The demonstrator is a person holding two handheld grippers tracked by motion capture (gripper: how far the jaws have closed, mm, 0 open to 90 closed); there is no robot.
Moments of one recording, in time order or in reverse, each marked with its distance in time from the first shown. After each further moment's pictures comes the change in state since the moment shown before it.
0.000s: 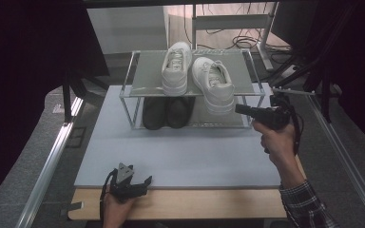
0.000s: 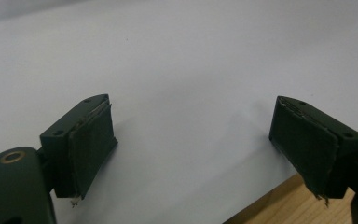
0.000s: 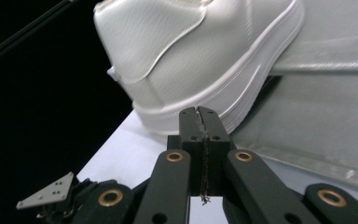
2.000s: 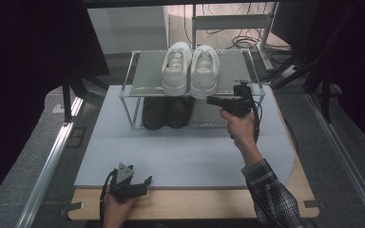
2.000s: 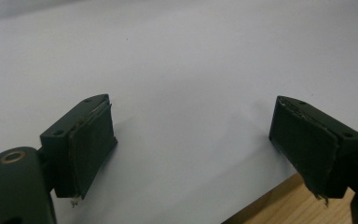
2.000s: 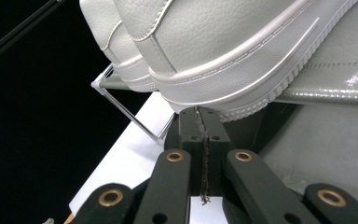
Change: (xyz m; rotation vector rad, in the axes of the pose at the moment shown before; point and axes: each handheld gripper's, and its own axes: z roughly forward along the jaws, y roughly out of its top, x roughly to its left) left arm 0.000 0.000 0.000 0.002 0.002 -0.002; right arm 0.001 0.010 0.101 0.022 0.000 0.061
